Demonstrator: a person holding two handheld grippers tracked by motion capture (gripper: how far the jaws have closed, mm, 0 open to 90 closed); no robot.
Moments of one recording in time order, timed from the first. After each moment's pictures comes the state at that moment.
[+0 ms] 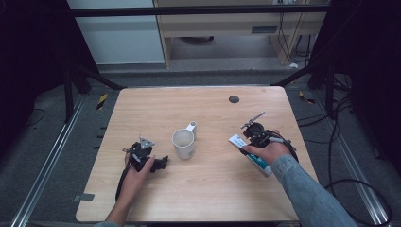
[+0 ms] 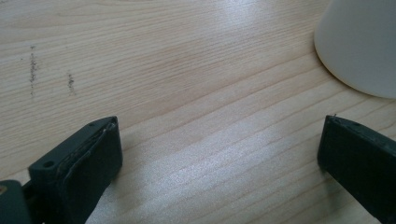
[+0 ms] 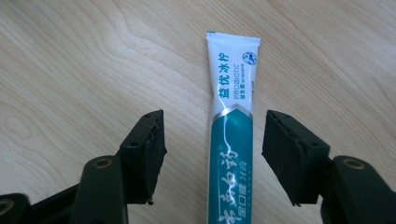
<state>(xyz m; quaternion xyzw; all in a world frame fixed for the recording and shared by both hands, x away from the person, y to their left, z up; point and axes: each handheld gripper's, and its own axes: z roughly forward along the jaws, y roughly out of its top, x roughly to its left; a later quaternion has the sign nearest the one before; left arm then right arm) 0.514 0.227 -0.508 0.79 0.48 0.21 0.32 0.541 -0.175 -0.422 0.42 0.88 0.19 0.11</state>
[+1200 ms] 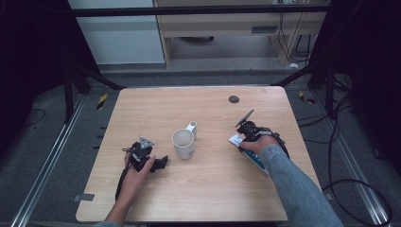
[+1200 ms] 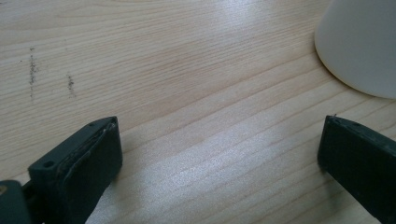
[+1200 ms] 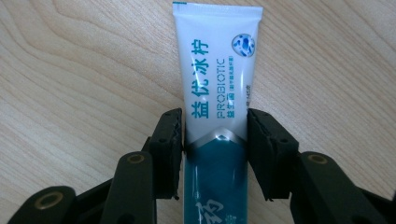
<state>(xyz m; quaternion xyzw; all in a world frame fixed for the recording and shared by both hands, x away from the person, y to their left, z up) 0.515 0.227 -0.508 0.79 0.48 0.21 0.32 0.585 -0.166 -0.463 0.45 0.88 0.13 0.06</state>
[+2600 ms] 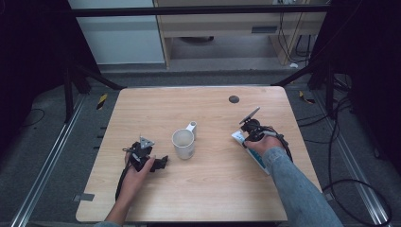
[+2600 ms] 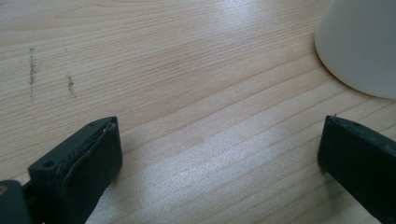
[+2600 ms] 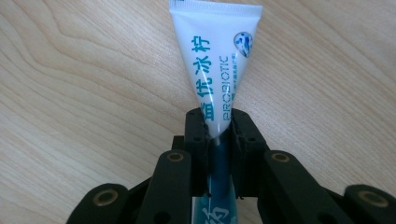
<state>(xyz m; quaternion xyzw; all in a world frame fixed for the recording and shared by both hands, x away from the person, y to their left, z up) 0.515 0.228 -0.508 0.79 0.48 0.21 0.32 0.581 -0.177 -0.452 0.47 0.87 0.16 0.07</state>
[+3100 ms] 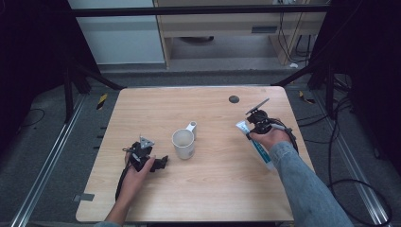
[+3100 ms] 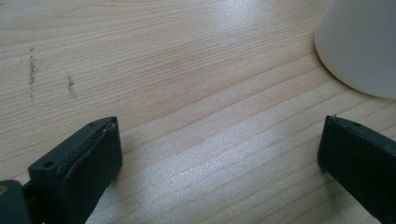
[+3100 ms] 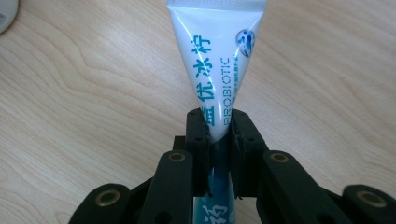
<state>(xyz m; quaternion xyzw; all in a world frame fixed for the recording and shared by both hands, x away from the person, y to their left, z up) 0.515 0.227 -0.508 0.79 0.48 0.21 0.32 0.580 -0.190 -0.410 0.48 0.85 0.19 0.10</state>
